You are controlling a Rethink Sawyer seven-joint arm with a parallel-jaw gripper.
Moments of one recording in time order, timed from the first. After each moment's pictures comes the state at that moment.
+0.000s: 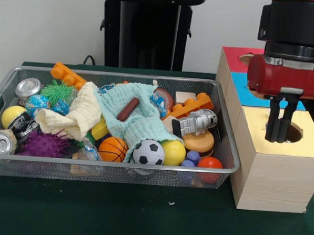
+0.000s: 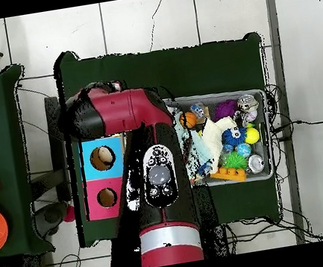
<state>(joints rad) 0.05 -0.53 -0.08 1.28 -0.03 0.46 1.66</state>
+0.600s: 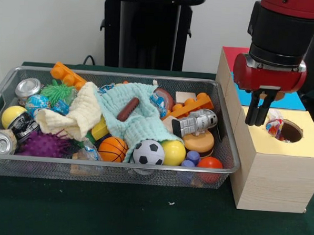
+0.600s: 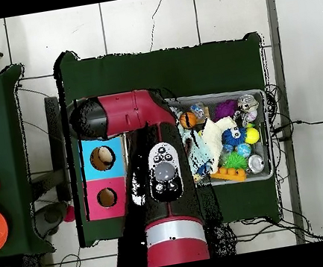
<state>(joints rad) 0.03 -0.53 -0.06 1.30 -0.02 0.70 1.66</state>
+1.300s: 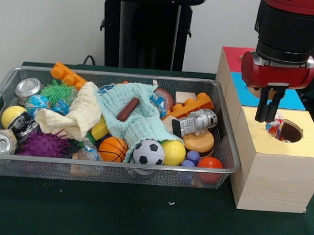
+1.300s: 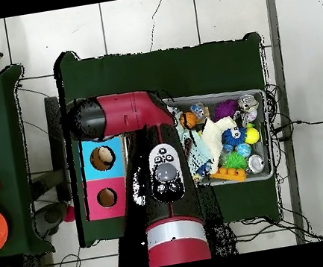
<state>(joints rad) 0.02 -0.55 -0.02 1.33 0.03 0.70 1.66</state>
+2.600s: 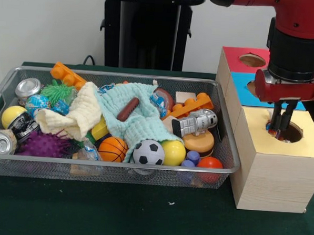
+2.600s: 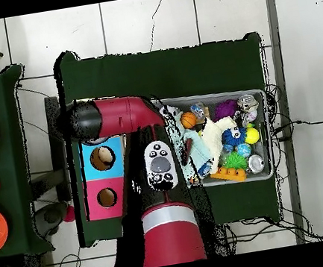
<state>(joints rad) 0.02 -0.48 0.01 1.34 0.10 0.71 1.66</state>
